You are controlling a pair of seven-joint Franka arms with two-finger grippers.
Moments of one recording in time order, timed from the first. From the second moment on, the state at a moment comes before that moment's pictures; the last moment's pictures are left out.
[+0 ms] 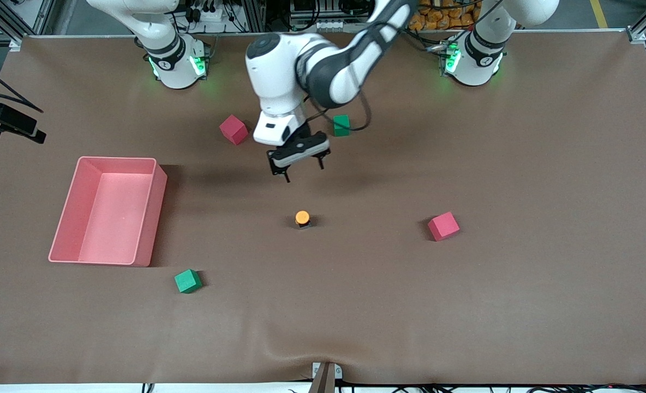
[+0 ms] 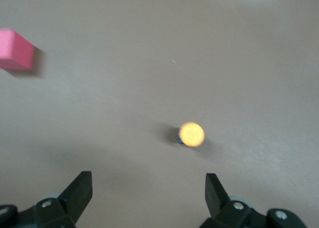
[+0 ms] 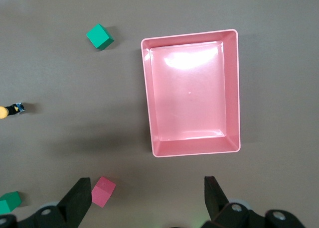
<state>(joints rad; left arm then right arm) -1.11 0.61 0.26 -1.27 0.15 1.93 -1.32 -0.06 0.00 -0.04 -1.52 0.06 1.46 0.03</state>
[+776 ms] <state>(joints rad) -0.73 0.21 0.26 -1.28 0.05 1.52 -0.63 -0.05 -0.02 -0.04 -1.52 0.00 1.40 0.03</state>
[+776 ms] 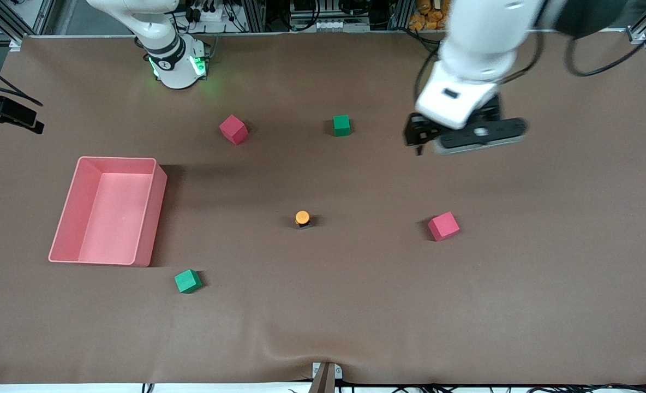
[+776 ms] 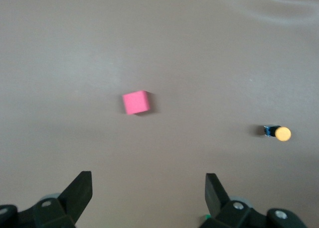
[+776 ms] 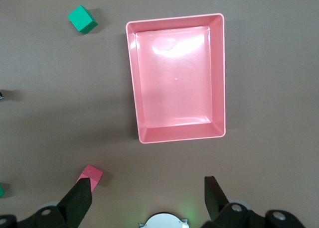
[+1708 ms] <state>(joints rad) -0.29 0.06 0.17 -1.29 0.05 1.43 -0.16 -0.04 -0.02 -0.04 -1.52 0.00 1.42 0.03</state>
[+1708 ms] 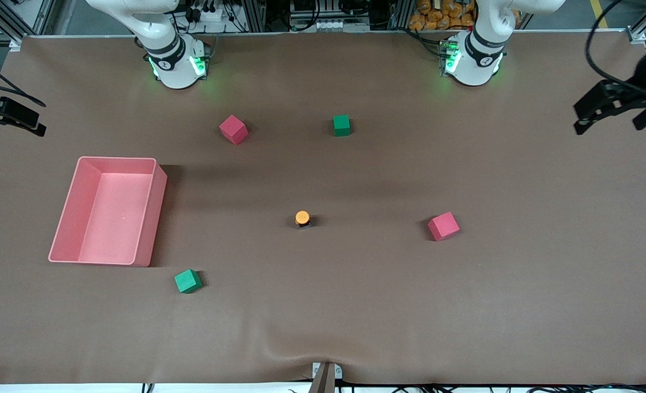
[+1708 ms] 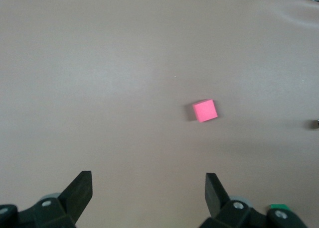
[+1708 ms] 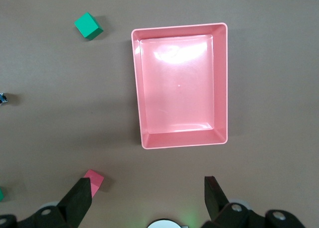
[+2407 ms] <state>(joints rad) -0.01 -0.08 -0.07 -1.54 0.04 1.45 -0.13 -0.04 -0.02 -0.04 -1.52 0.00 1.43 0.03</state>
